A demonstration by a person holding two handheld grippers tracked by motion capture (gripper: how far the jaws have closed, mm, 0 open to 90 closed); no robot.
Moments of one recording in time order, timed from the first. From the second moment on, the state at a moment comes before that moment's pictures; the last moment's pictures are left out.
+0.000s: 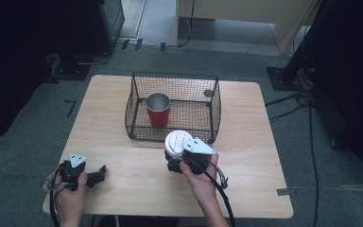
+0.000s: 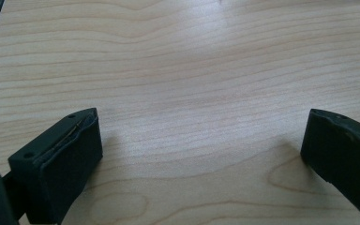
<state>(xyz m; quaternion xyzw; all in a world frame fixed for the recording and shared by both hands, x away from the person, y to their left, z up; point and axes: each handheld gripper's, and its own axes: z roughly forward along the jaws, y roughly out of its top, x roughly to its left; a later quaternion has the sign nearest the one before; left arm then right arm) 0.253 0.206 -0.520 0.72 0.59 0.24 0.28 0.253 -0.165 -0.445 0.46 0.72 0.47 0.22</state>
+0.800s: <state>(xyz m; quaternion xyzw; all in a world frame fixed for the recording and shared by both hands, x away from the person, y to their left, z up) 0.253 0.206 -0.520 0.72 0.59 0.24 0.28 0.247 -0.176 -0.417 0.45 0.70 0.49 0.24</state>
